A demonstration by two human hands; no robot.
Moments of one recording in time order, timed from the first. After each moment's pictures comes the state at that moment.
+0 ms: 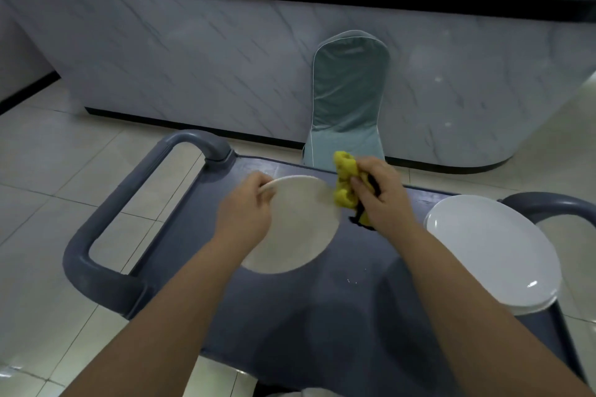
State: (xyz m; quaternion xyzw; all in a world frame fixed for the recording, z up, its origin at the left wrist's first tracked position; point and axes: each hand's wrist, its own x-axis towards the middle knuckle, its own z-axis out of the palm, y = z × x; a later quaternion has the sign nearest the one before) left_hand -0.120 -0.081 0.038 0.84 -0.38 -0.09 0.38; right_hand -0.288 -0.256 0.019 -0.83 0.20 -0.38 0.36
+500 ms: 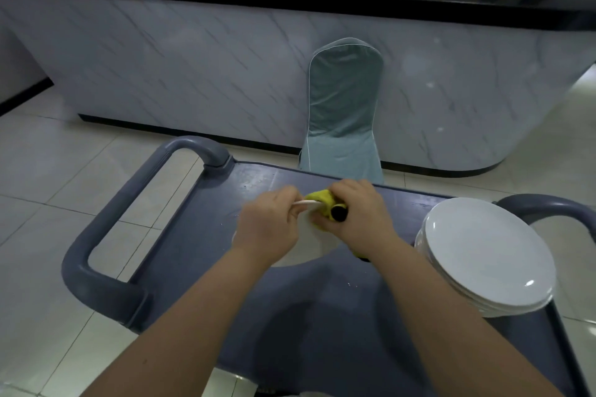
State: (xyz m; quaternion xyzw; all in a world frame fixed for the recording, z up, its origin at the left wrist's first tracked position) left_hand -0.147 -0.085 0.045 0.77 -0.54 0.09 0.34; right_hand -0.273 -0.217 0.023 -0.91 0.24 -0.27 0.20
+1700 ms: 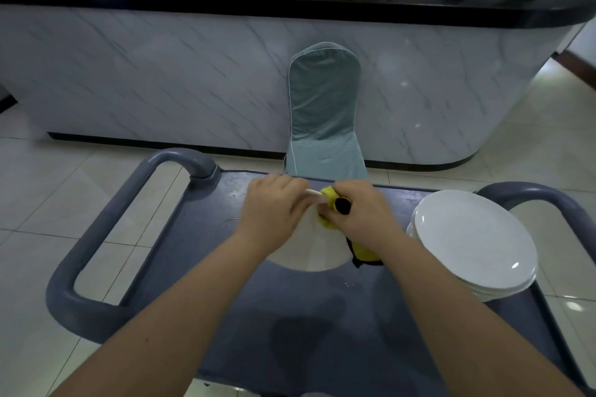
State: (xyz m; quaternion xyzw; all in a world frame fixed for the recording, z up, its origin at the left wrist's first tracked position) left_hand -0.123 -0.112 0.045 0.70 -0.63 0.10 0.32; right_hand -0.280 -0.217 0.046 -0.90 0.30 -0.24 0.22
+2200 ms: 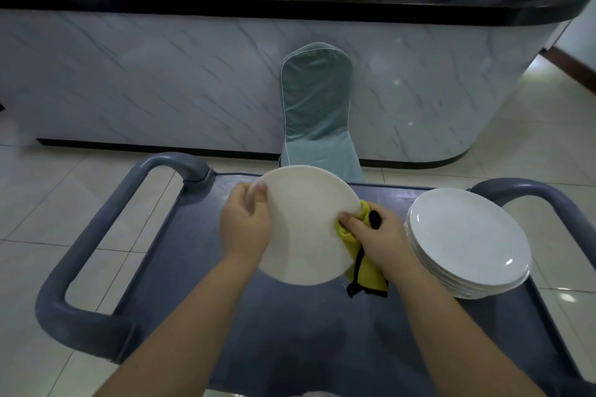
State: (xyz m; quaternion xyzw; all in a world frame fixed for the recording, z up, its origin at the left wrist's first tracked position) left_hand -0.123 -0.103 0.024 0.75 -0.29 -0.09 0.58; right_hand -0.317 -0.199 0.024 -0.66 0.44 -0.30 0.53
